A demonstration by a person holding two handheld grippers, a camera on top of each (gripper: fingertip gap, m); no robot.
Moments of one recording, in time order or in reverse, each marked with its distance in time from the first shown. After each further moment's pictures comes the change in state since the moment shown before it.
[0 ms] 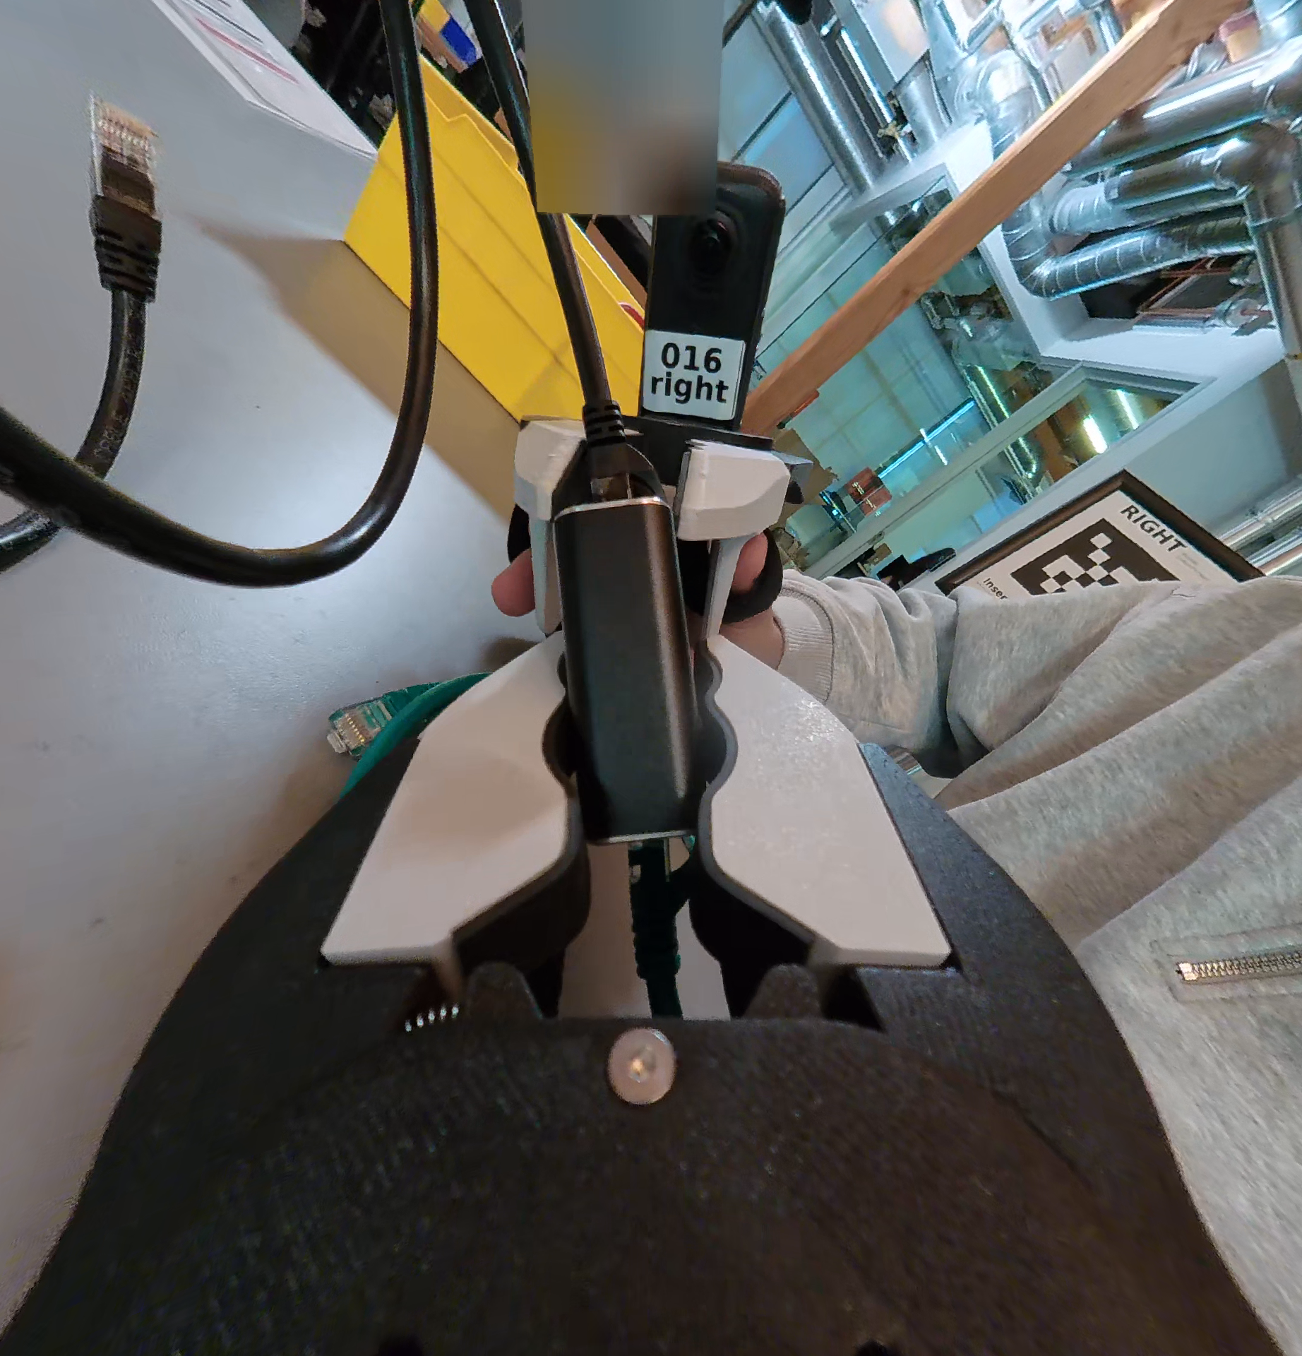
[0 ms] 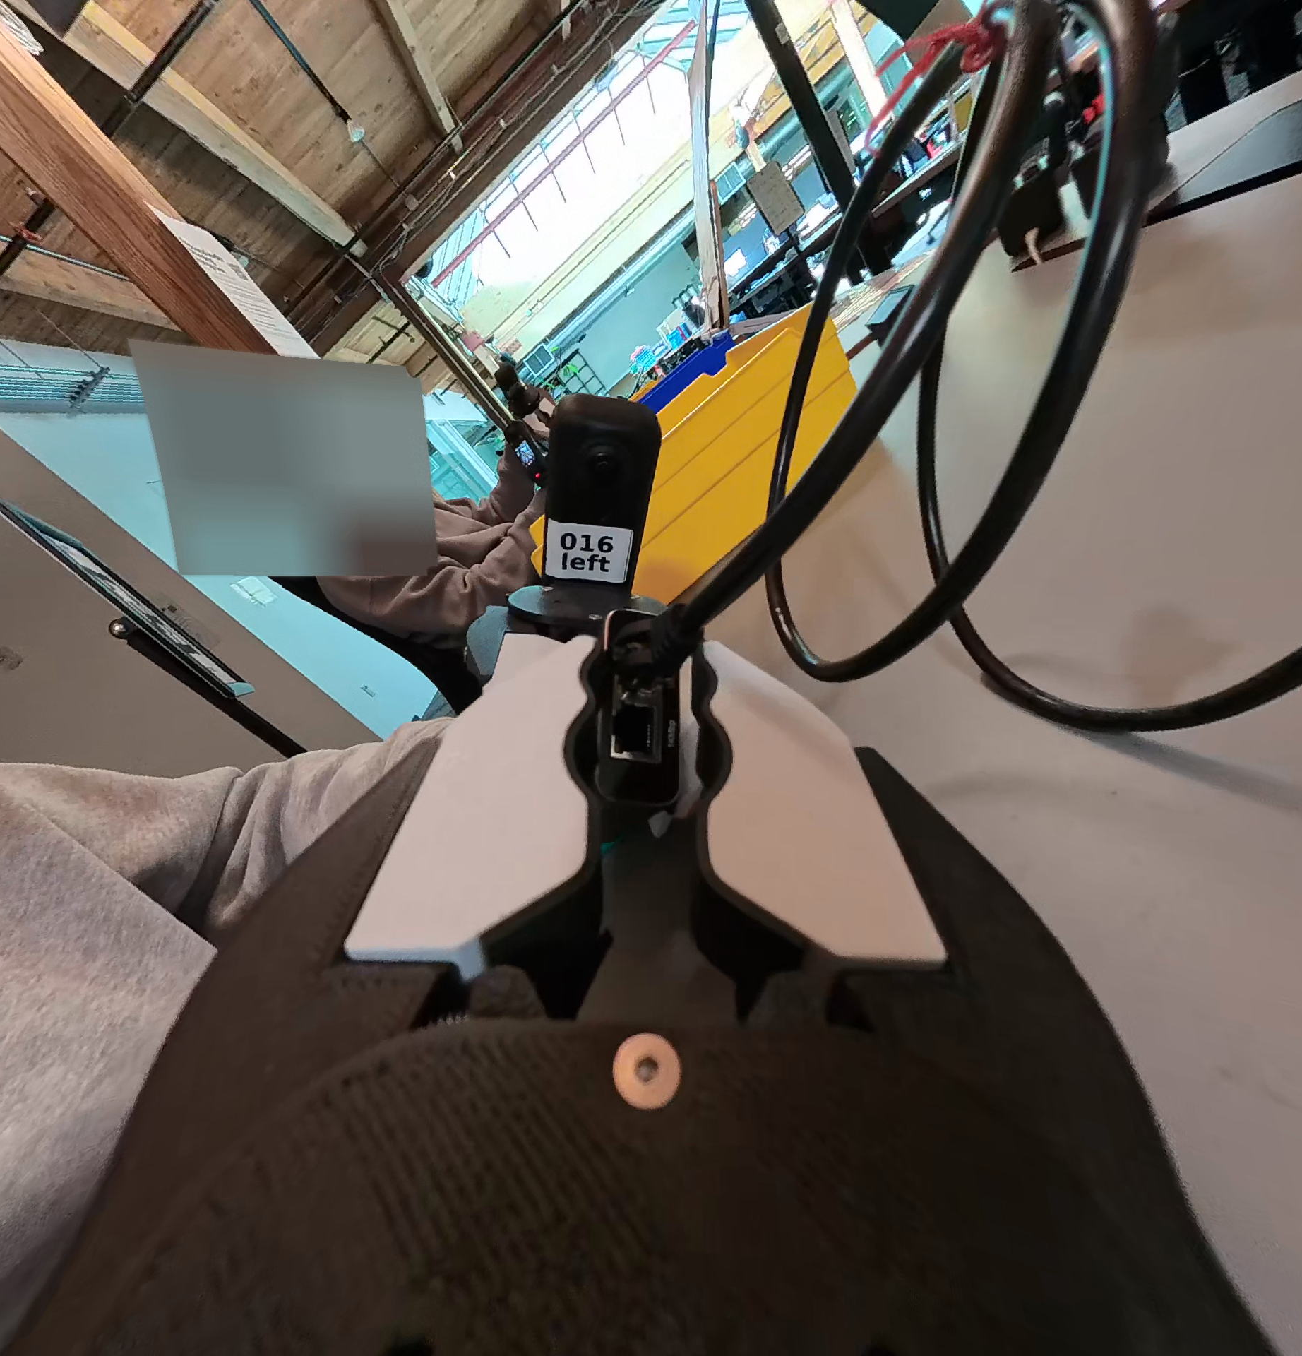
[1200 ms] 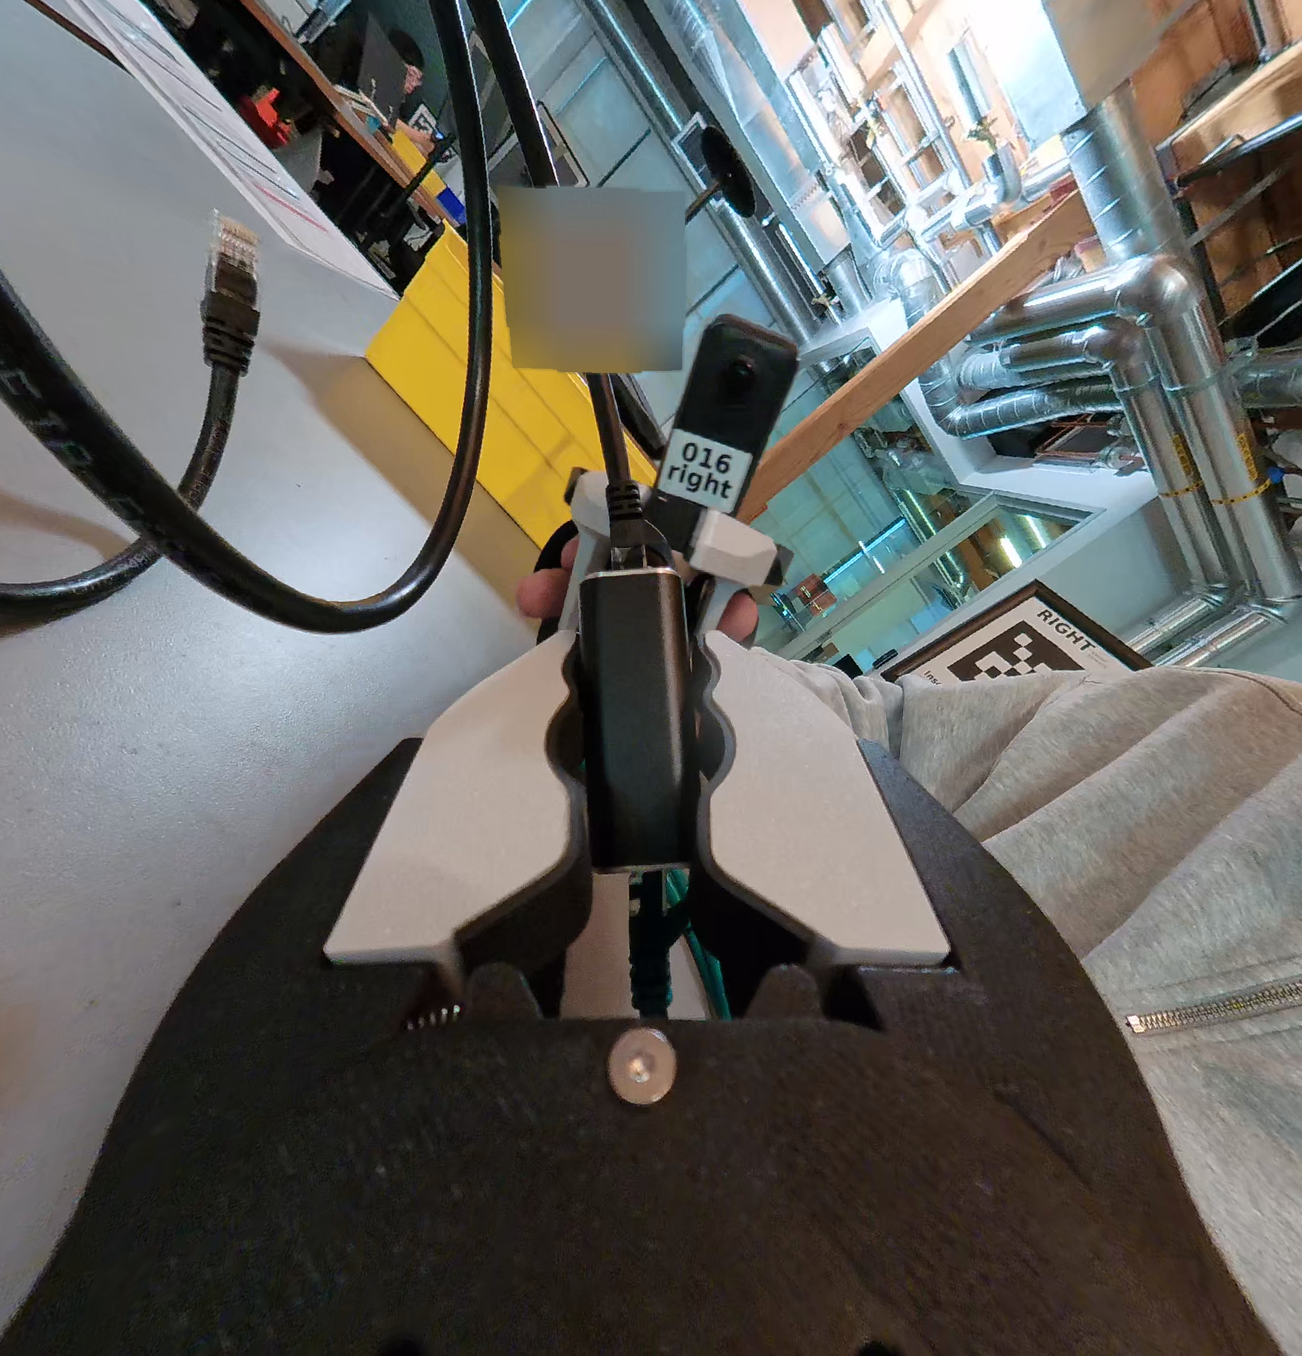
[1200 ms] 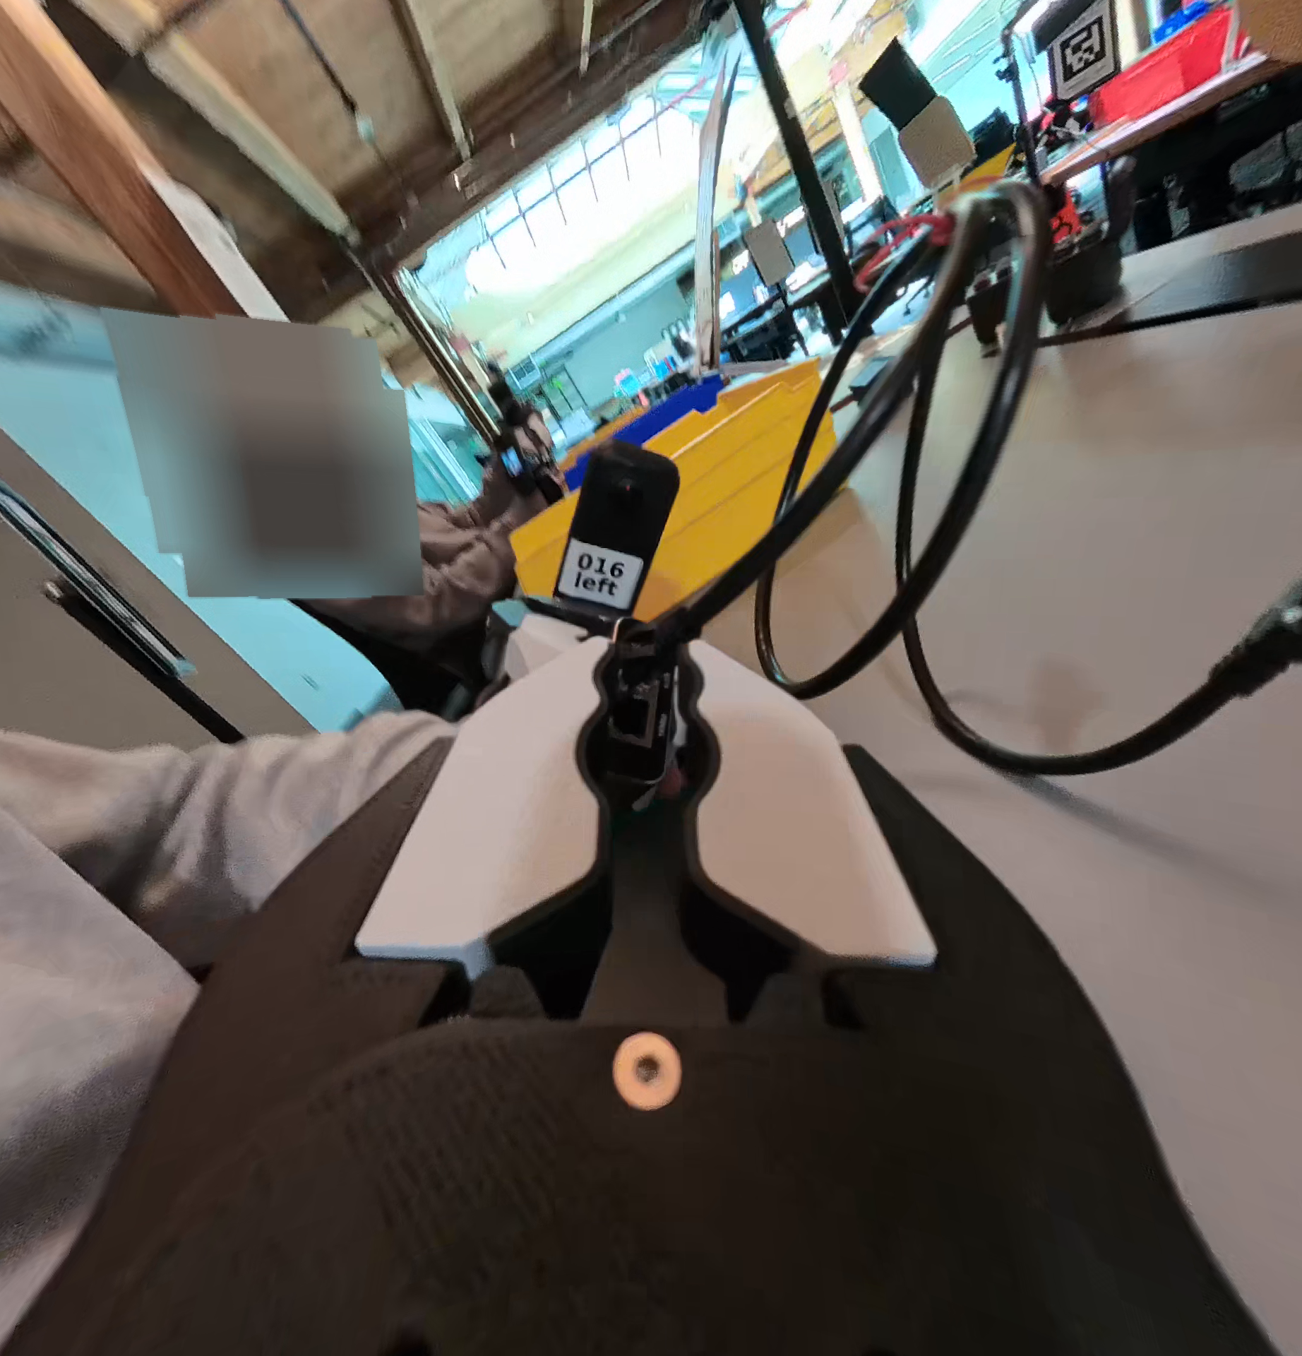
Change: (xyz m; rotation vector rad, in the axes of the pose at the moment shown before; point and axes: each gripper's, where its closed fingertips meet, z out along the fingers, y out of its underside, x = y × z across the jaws) left arm -0.002 -0.021 -0.016 0.162 0.055 -0.054; right arm -0.004 -0.010 -0.006 0.019 0.018 -0.149
